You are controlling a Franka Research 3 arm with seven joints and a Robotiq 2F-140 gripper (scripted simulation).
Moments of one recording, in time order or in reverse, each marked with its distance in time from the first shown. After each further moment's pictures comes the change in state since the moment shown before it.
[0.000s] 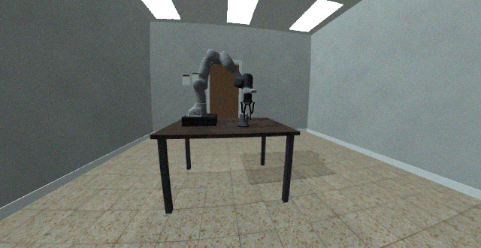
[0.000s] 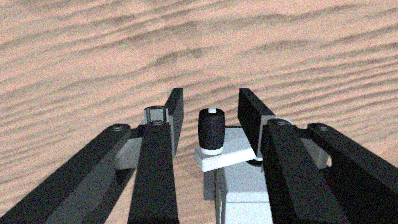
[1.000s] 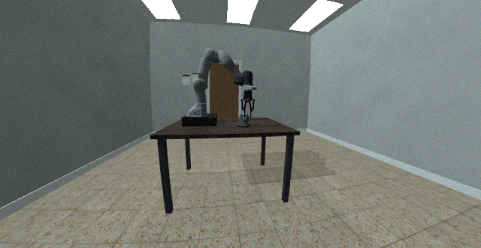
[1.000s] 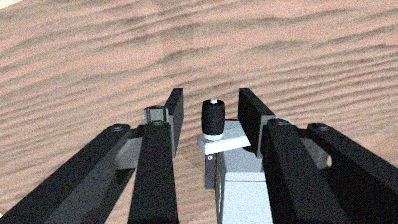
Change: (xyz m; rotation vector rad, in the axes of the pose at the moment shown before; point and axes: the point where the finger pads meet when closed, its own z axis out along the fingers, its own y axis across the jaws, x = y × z) arm 0.000 -0.003 -0.025 0.009 -0.001 -0.010
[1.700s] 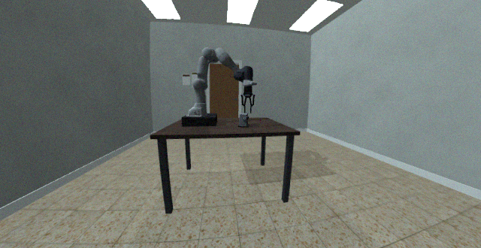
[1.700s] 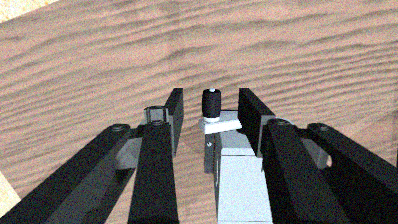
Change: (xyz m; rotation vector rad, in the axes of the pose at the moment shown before) arm 0.000 -0.001 -0.042 0.000 0.000 -0.003
